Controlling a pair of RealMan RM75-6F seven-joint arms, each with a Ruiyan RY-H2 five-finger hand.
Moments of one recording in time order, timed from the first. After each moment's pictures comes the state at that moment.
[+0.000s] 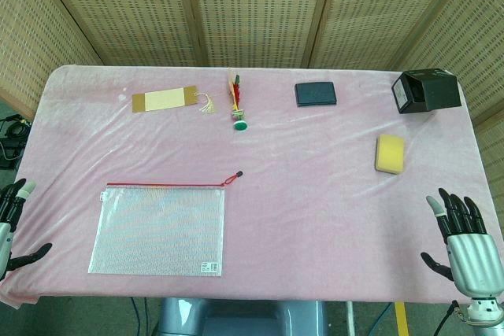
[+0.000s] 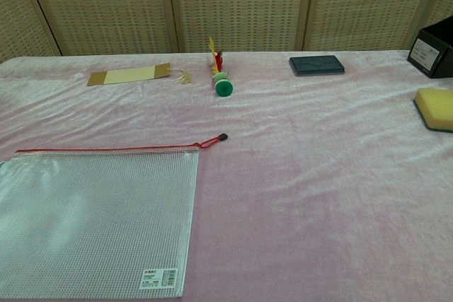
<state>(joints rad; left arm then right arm) -0.01 -1.00 0.00 -1.83 1.56 1.56 0.07 0.00 -1.07 0.02 -1.72 -1.66 1.60 -0.16</state>
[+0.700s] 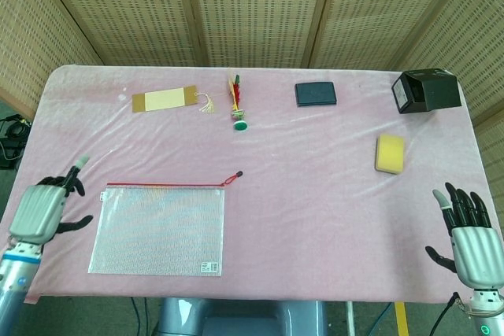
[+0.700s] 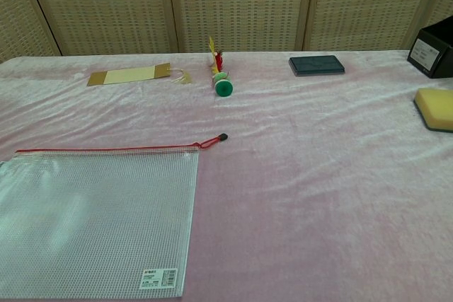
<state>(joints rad) -0.27 -1.06 -0.15 -1.91 1.37 1.27 0.27 0.02 -1.08 0.06 -1.70 -1.58 1.56 -0.16</state>
